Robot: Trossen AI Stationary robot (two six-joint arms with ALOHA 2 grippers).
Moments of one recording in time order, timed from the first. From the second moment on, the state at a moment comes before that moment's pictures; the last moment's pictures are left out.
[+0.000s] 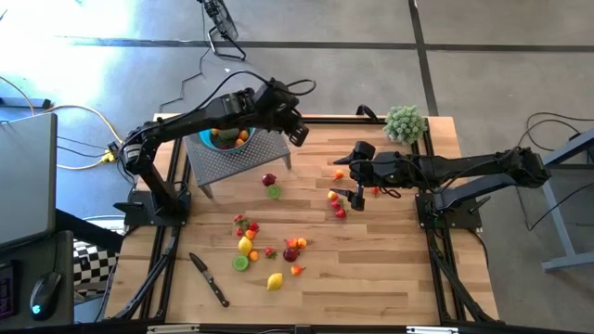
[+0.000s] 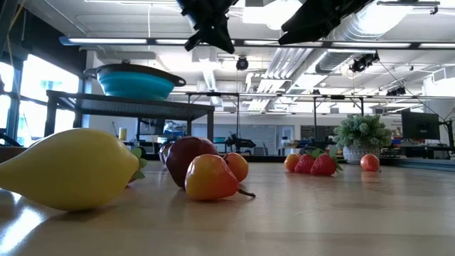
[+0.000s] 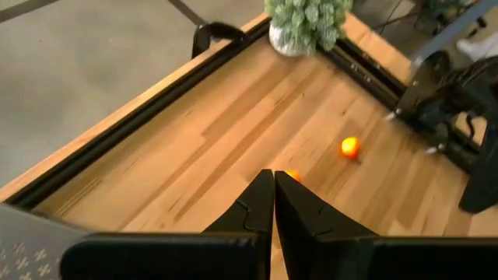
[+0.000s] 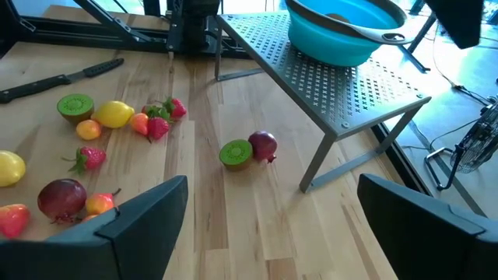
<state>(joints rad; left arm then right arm) 0.38 1.66 1.74 -0.71 -0.07 -0.41 0.02 1.12 0.86 -0.18 0.21 -0.06</state>
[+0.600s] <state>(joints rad) 0.38 1.66 1.74 -0.71 -0.14 -0.35 0.02 1.12 0.86 -0.18 0.21 -0.06</state>
